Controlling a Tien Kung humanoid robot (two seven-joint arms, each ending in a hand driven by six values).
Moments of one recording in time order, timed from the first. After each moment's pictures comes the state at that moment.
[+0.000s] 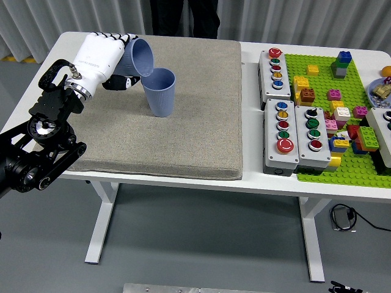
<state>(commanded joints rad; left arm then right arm) -0.73 0.39 -0.81 -1.04 2.27 0.31 0.18 0.24 -0.10 0.90 0.18 -0.46 0.05 -0.17</state>
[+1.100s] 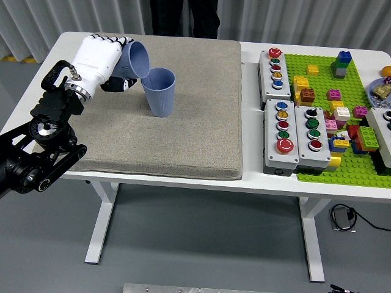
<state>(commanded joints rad) -0.73 0.39 -0.79 -1.04 2.27 0.29 0.24 0.23 -0.10 0.89 0.18 -0.47 0.05 -0.18</state>
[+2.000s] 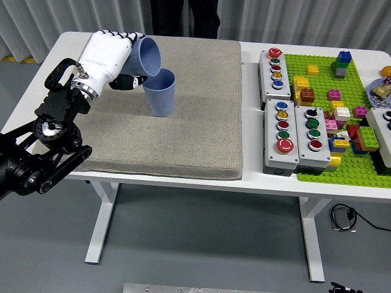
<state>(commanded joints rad) -0.73 0.40 -0.77 -1.14 2.27 0.28 0.27 0.24 -0.10 0.90 0.18 -0.47 0.05 -0.17</state>
